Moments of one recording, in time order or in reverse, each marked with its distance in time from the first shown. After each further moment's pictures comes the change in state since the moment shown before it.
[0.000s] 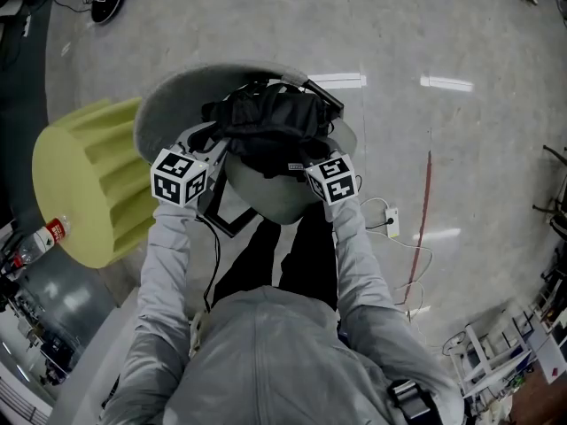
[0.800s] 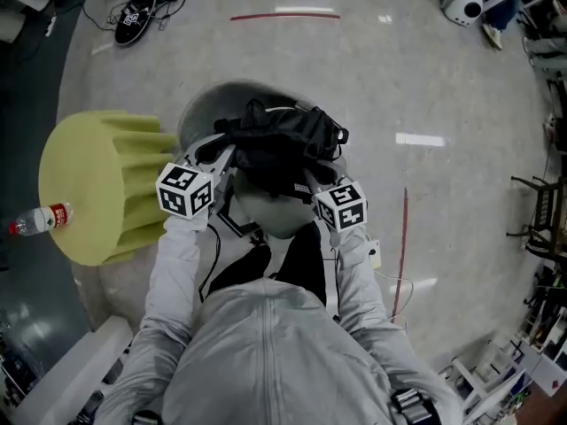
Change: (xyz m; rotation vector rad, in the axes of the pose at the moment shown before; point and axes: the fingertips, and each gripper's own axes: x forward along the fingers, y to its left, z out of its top) left arm -0.132 -0.038 0.042 -0.073 -0.343 0.020; right arm -0.111 0.097 0.066 -0.131 -0.105 -0.050
